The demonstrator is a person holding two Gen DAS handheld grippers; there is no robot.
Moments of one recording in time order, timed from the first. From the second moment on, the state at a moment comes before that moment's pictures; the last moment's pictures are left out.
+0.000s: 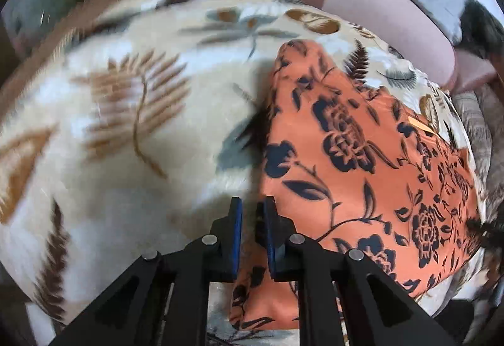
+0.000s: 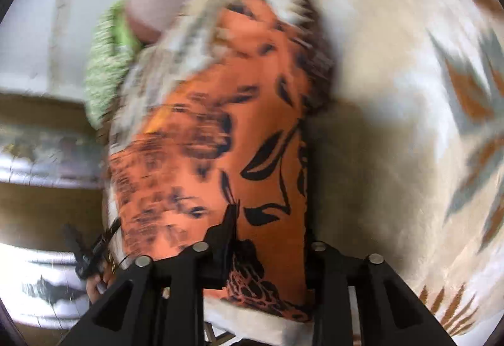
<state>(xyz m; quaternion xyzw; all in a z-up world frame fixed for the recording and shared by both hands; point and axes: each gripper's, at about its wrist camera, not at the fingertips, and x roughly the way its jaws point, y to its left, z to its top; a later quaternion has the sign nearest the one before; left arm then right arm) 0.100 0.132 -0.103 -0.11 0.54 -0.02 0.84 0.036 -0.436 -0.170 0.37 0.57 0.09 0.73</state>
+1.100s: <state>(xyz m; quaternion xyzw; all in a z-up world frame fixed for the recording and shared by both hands) 0.132 0.066 -0.112 0.00 0.50 -0.05 0.87 0.128 -0.394 -0.117 0.25 0.52 0.13 0.80</state>
